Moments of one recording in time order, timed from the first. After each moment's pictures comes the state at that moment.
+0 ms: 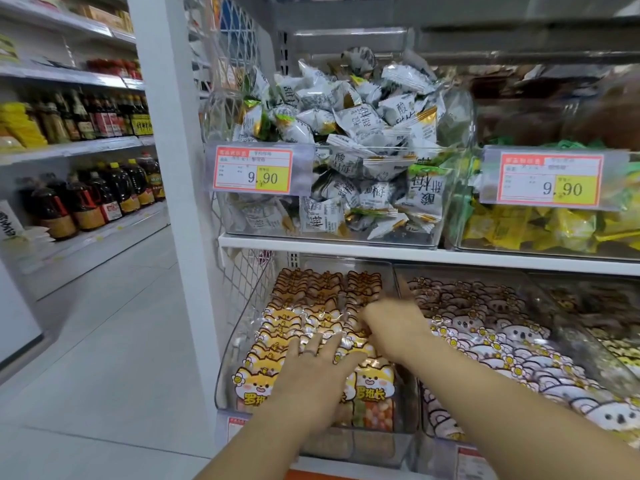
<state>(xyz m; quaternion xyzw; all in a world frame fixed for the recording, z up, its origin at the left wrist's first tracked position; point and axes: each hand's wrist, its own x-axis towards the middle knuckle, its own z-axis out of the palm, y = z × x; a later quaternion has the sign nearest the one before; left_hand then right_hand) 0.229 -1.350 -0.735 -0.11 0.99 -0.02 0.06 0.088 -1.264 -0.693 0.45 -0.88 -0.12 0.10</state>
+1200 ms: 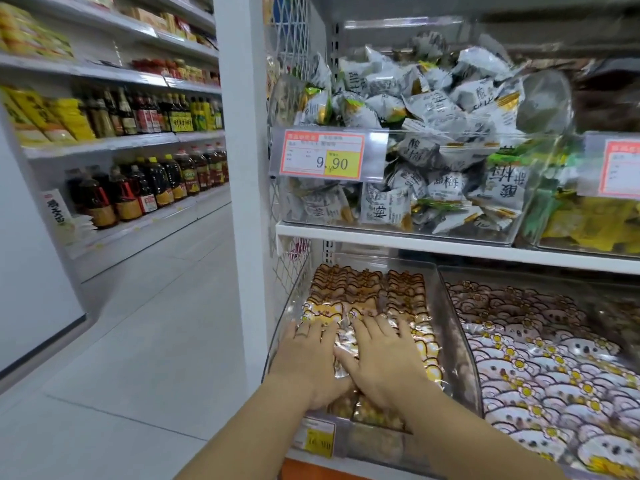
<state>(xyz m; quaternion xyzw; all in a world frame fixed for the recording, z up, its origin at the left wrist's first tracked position) 0.247 -1.417 -0.762 -0.23 0.97 -0.02 0.00 0.138 -1.309 -0.771 0.47 -0.88 -0.01 0.08</state>
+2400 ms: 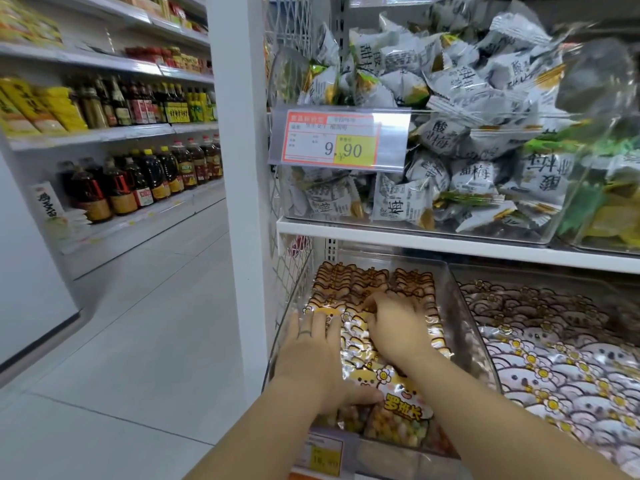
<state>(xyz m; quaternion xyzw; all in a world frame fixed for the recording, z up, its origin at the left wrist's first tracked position) 0.242 -1.414 -0.750 -0.25 0.97 0.01 0.01 0.098 -1.341 -0.749 0.36 -0.92 0.14 0.06</state>
